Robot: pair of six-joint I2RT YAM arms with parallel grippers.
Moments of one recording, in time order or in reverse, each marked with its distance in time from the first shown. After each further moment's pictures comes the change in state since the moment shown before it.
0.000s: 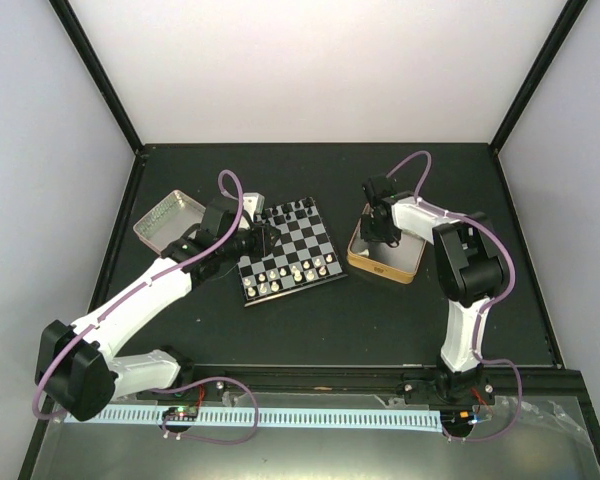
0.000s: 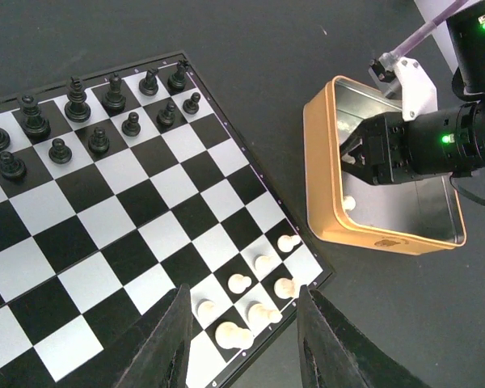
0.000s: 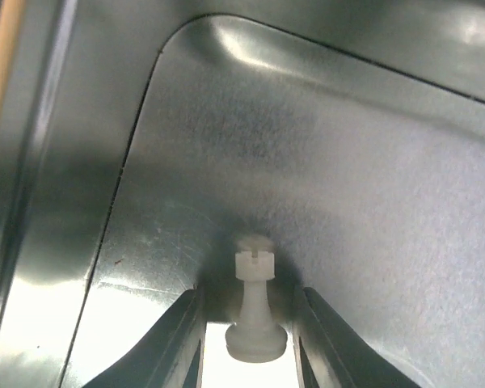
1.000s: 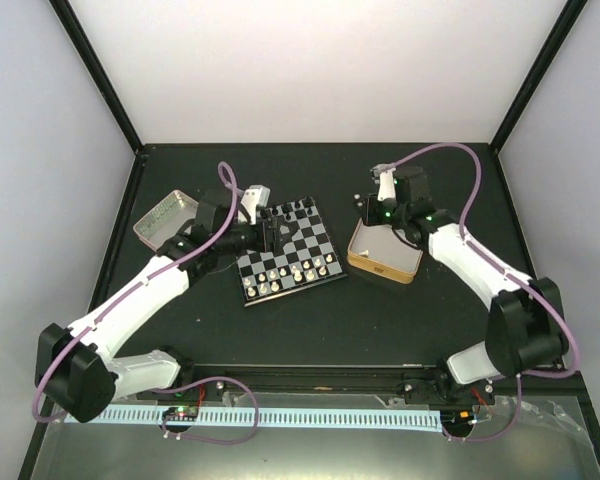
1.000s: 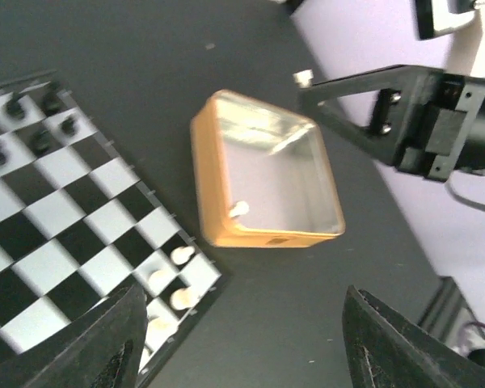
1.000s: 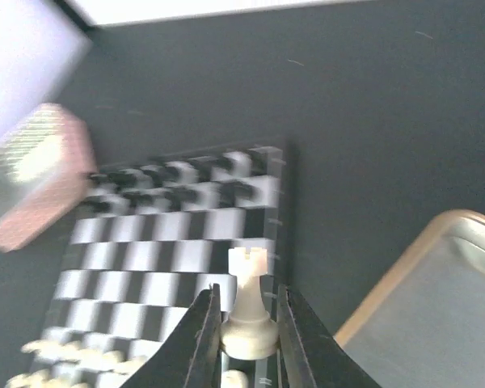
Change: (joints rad) left arm 0.019 -0.004 0.023 0.059 0.214 -0.021; right arm 0.004 -0.476 -0.248 0.347 -0.289 -0.092
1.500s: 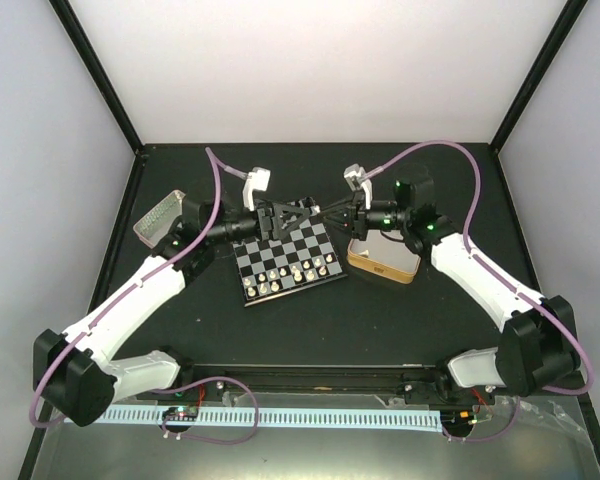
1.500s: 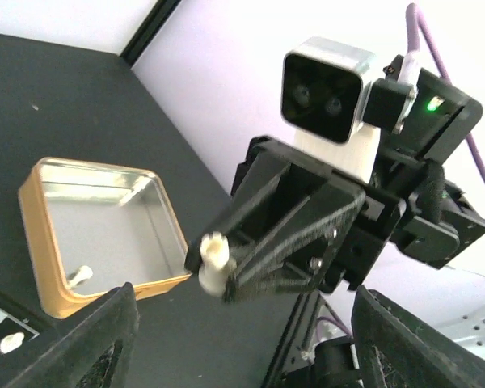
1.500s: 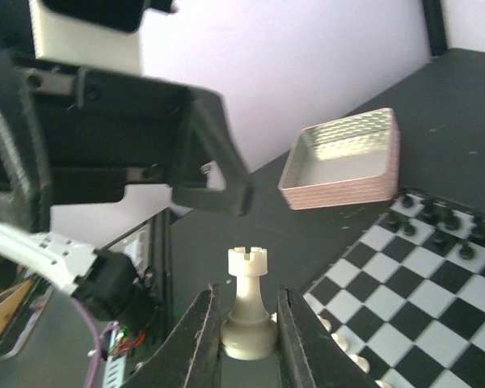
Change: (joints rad) left arm 0.013 -0.024 0.041 0.280 0.320 -0.145; right arm 0.061 -0.132 -0.035 0.264 -0.735 -0.056
